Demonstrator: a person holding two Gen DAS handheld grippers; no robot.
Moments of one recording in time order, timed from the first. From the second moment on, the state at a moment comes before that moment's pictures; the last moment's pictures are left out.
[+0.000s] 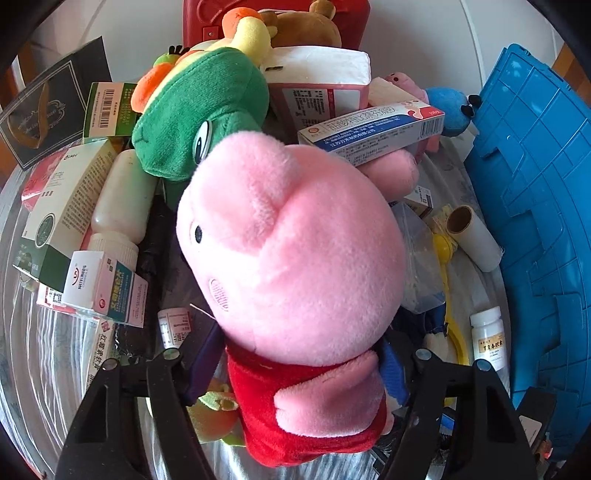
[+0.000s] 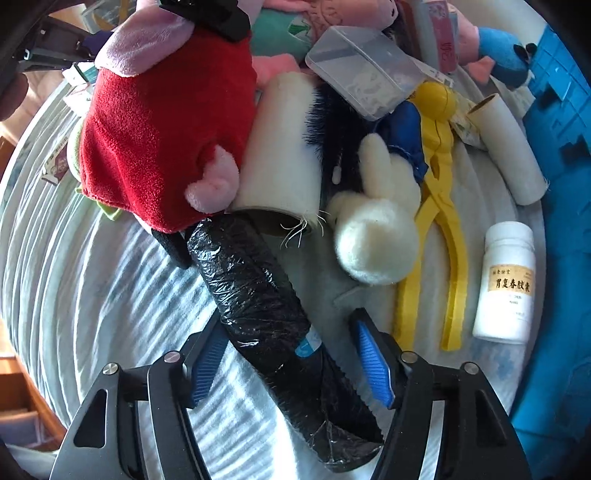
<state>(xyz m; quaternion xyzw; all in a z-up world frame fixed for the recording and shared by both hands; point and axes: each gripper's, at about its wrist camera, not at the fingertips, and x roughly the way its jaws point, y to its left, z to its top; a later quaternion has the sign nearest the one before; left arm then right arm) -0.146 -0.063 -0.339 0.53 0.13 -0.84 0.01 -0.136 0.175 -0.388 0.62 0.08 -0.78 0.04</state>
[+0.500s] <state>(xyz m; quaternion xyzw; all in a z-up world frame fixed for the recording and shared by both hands) -0.140 -0.066 -0.334 0.52 0.13 -0.84 0.01 -0.122 0.174 -0.382 0.60 0.08 -0.79 0.06</state>
